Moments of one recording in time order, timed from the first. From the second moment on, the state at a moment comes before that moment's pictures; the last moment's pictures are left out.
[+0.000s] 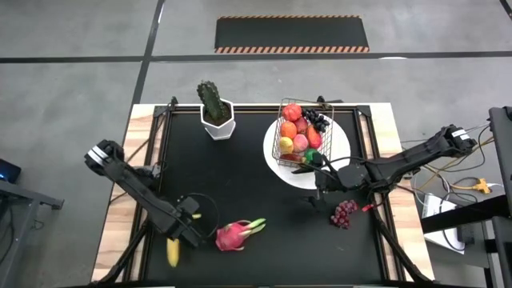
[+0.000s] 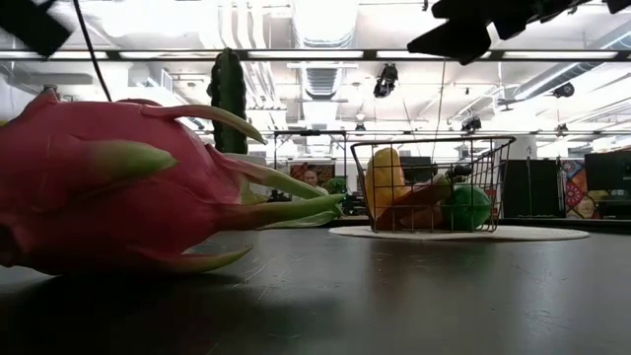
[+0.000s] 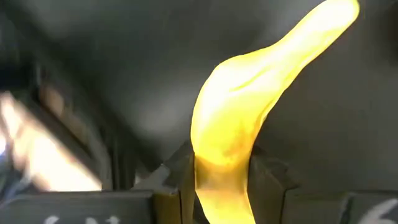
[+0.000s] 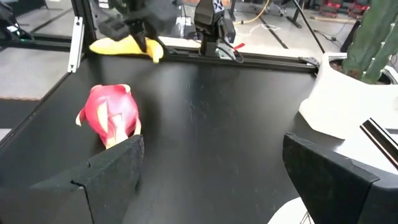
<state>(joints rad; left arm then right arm) -0.70 1.57 1.18 -1.32 0.09 -1.59 0.31 1.07 0.61 0.14 0.29 0.01</state>
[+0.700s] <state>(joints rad) -0.66 1.45 1.31 -0.72 -0.93 -0.58 0.31 1.07 0.50 0.44 0.29 -0.08</state>
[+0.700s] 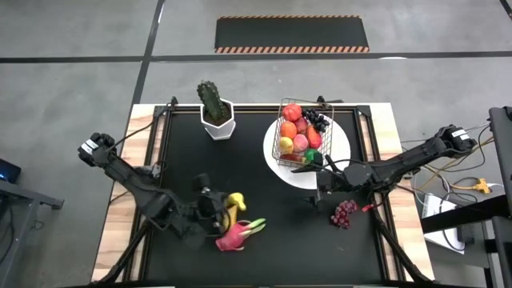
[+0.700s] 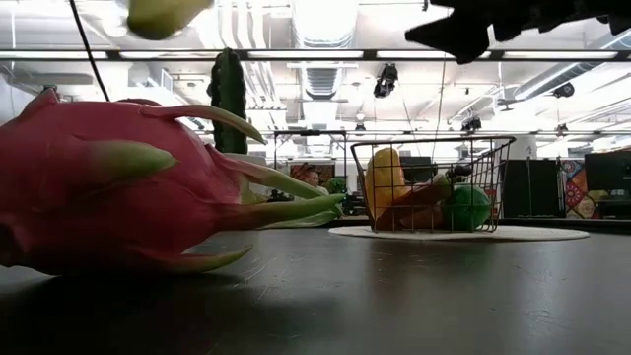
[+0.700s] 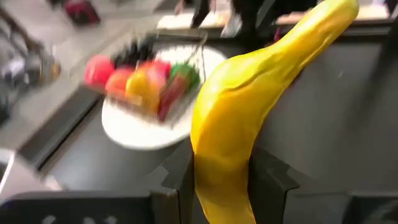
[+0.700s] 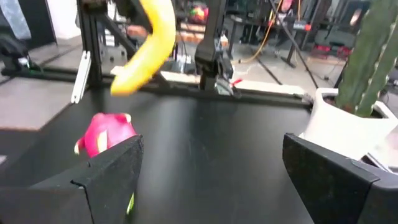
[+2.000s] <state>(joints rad) -0.33 1.48 0.88 0.63 -0.47 0.11 0.31 1.32 0.60 0.91 0.20 -0.22</state>
